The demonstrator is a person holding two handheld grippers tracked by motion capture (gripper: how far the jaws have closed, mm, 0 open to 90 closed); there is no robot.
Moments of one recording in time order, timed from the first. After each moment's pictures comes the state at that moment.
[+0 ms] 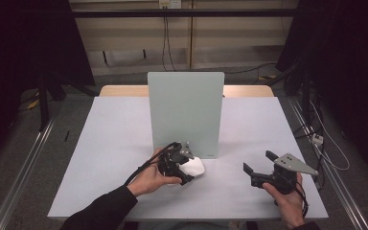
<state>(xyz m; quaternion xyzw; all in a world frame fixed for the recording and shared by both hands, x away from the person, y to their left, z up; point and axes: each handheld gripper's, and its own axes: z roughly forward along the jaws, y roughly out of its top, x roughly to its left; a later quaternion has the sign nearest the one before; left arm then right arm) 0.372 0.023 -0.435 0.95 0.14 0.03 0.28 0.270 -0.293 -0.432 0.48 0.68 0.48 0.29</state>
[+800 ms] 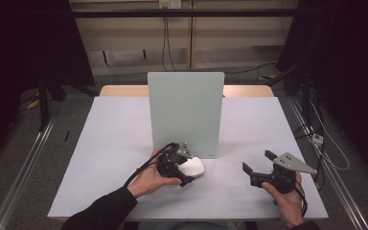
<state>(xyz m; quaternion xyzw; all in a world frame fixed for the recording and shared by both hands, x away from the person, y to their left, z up) 0.370 0.028 -0.436 0.94 0.15 0.03 0.30 0.272 -0.292 -0.432 0.47 0.68 0.48 0.29</state>
